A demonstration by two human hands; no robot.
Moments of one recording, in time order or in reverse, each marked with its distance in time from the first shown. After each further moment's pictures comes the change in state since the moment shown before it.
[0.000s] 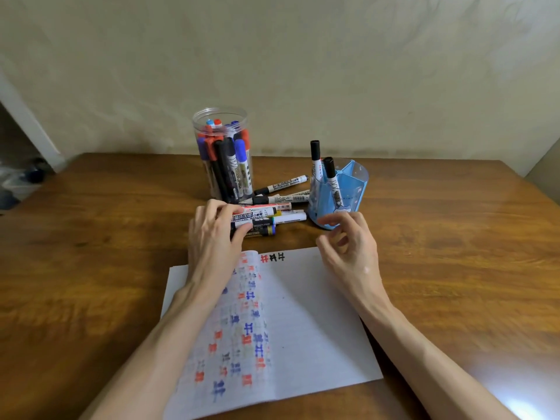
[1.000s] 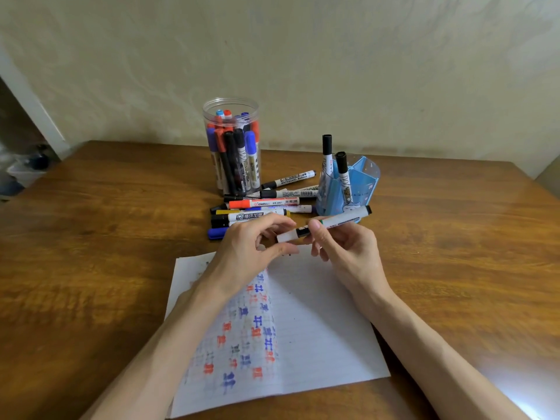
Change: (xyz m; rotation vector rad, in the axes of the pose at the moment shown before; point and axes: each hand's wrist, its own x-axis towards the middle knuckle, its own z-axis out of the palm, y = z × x) left_hand -0.021 0.031 -0.026 -0.623 -0.321 0.171; right_hand -0.005 -0.022 0.003 0.396 -0.208 0.164
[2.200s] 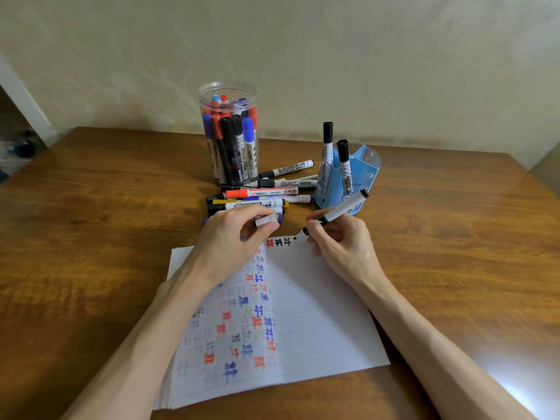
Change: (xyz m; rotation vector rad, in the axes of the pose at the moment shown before) left_hand -0.002 -0.022 -0.017 0.199 0.055 0.001; right_hand 0.011 0.012 0.004 -0.276 0.021 0.025
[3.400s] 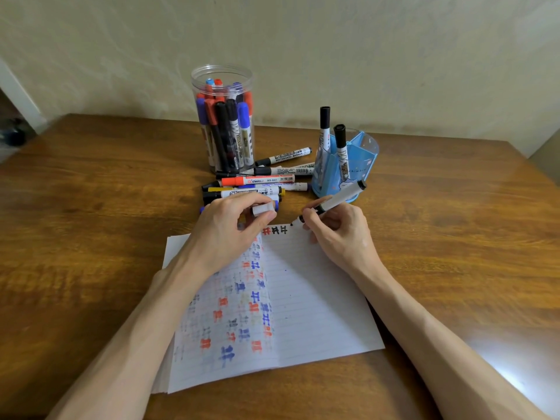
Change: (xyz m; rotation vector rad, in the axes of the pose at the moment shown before) left_hand -0.002 0.004 0.002 0.024 -0.045 -0.003; right_hand -0.001 0.004 -0.001 -0.077 0.009 -0.037
